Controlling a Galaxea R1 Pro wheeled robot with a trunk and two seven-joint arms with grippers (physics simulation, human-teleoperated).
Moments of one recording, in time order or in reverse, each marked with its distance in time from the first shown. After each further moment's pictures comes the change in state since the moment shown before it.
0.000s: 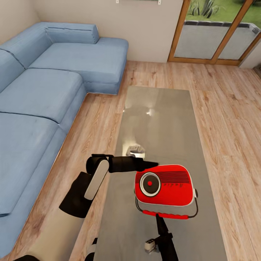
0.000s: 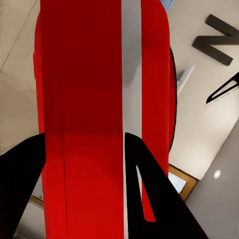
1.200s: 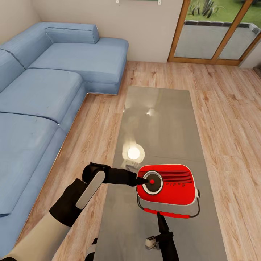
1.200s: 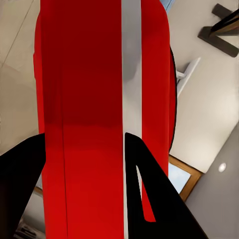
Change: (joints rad) left arm 0.023 0.167 -0.183 0.002 0.092 0.000 0.132; right arm 0.000 0.003 -0.038 0.000 0.000 -0.012 0.002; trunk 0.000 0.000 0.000
